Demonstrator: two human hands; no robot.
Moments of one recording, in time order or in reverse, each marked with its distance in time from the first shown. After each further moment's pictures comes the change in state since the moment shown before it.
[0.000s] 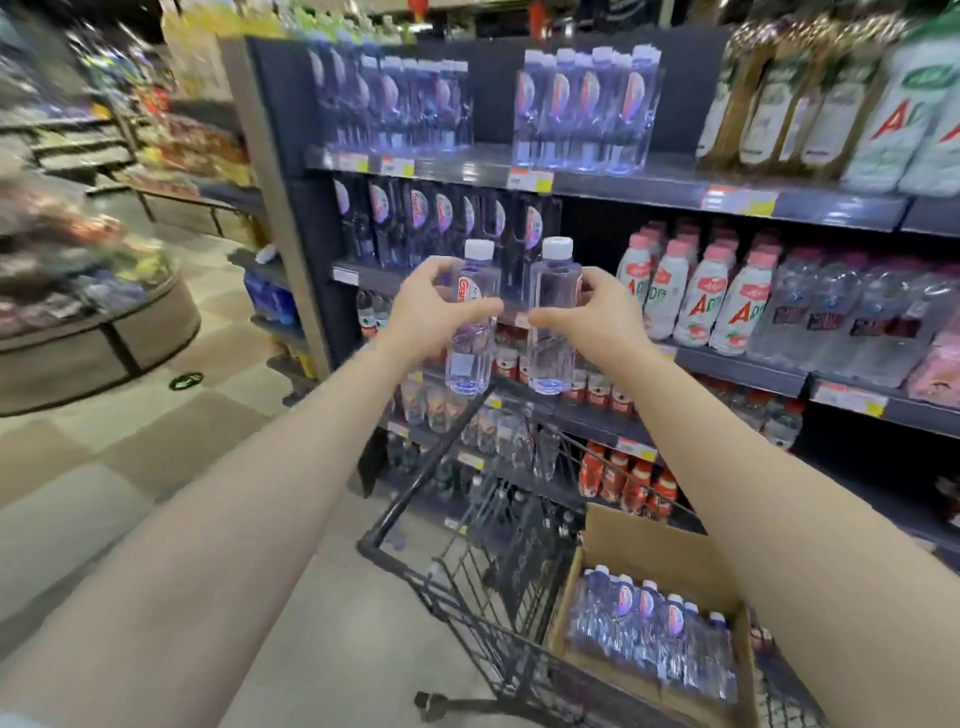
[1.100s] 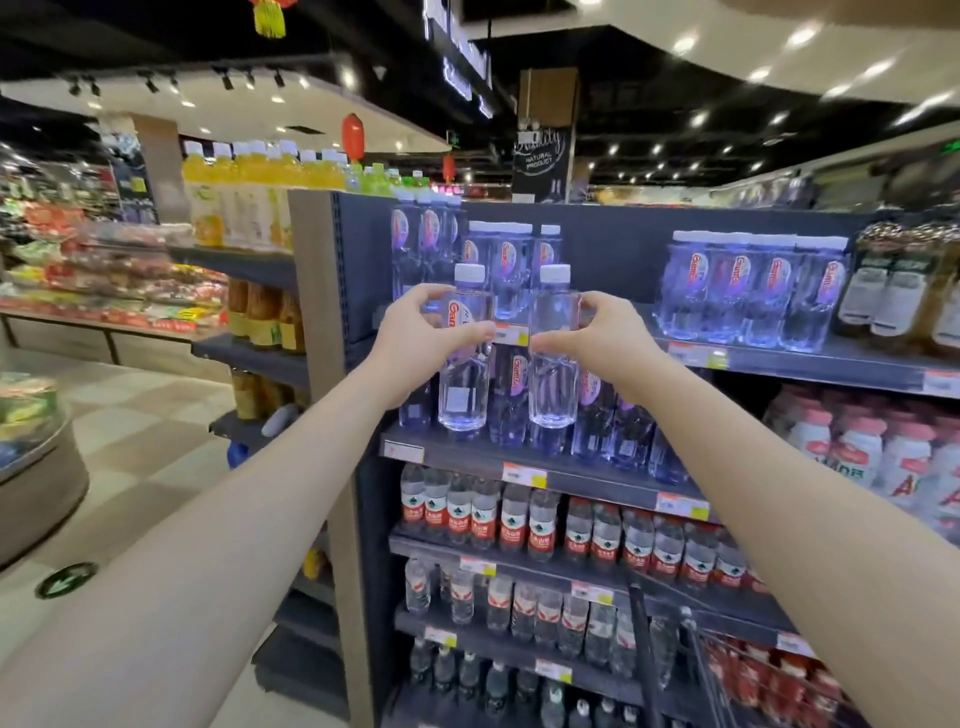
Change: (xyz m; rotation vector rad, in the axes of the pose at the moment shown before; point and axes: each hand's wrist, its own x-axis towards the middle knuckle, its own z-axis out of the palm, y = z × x) left_hand 0.344 -0.109 -0.321 -0.185 -0.107 0.171; right_hand 0.281 -0.240 0.275 -0.075 0.187 -0.005
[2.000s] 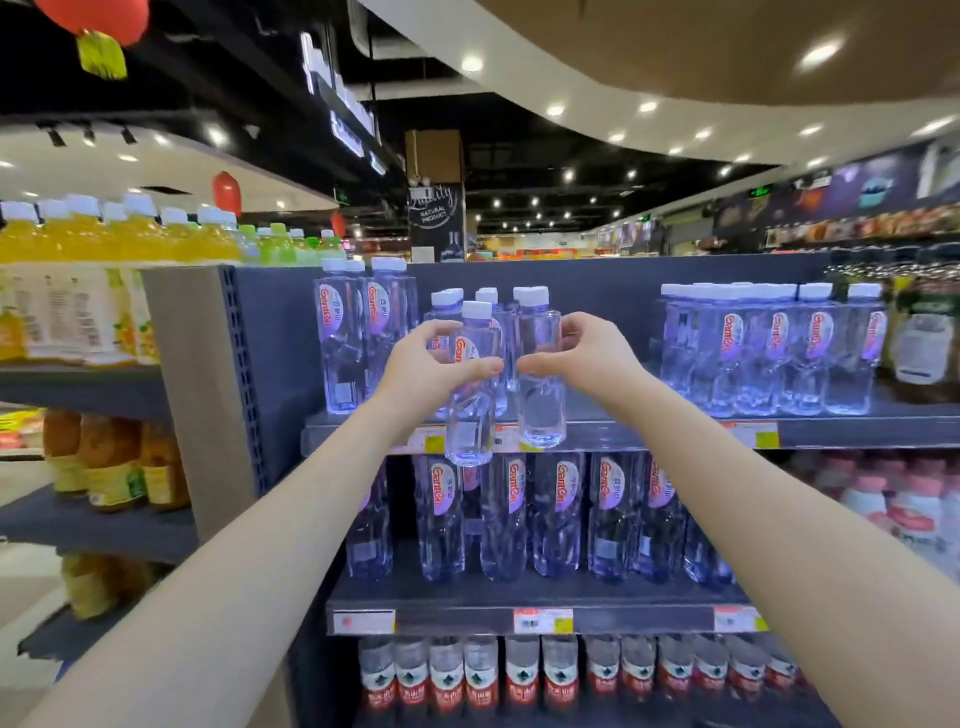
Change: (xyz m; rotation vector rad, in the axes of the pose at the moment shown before) left_hand 0.254 -0.064 0.028 -0.076 -0.266 0.121; right_hand 0.202 0.012 0.057 -0.062 0.209 0.008
